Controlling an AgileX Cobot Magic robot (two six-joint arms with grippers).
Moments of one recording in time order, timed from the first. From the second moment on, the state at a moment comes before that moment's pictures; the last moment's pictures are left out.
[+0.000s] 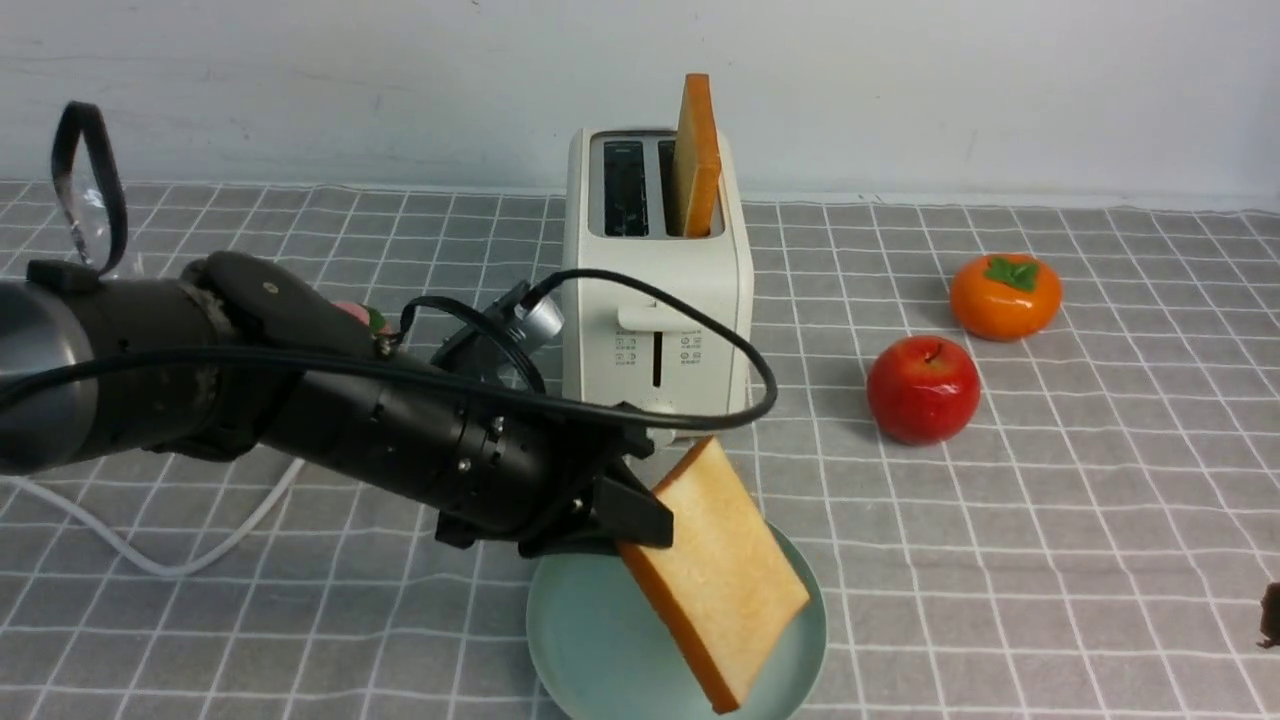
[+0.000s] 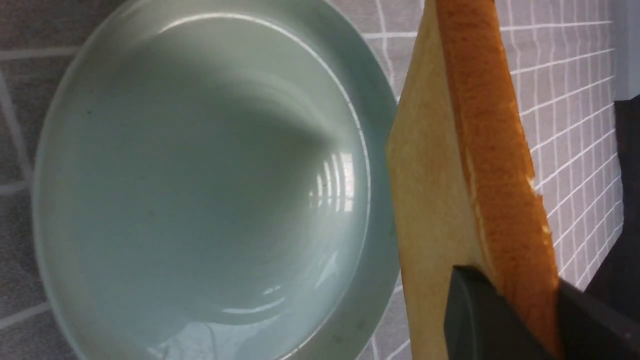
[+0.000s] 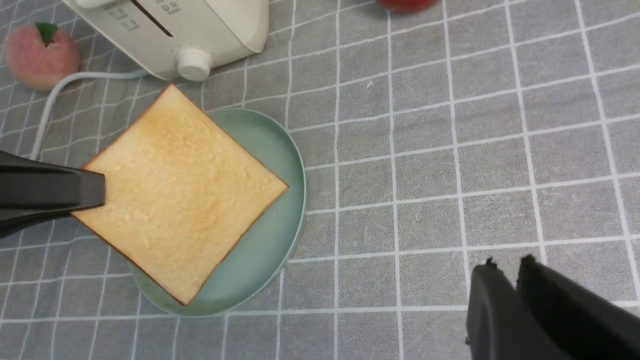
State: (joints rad) right arm -0.05 0.69 -0.62 0.51 0.79 -0.11; left arm -0.36 1.69 -1.03 -1.12 0.74 0.43
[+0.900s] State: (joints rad) right arm -0.05 0.88 -0.87 0.70 0.75 -0.40; left arm -0.35 1.34 -1.10 -0.02 0.87 -0.31
